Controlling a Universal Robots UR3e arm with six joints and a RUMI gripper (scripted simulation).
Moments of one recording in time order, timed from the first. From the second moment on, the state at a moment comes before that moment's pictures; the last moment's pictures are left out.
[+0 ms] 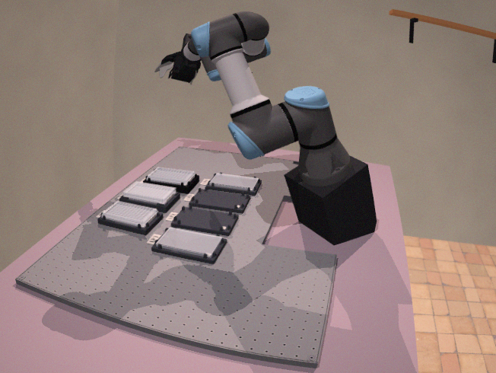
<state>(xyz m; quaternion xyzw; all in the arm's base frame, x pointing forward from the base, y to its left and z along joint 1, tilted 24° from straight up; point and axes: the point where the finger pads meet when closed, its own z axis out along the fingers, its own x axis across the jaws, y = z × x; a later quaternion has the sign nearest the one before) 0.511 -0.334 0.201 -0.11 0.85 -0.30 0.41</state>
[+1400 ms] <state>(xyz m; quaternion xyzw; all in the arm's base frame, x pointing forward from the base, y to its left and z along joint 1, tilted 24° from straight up) 0.471 -0.266 0.160 -0.29 0.88 -0.25 0.29</state>
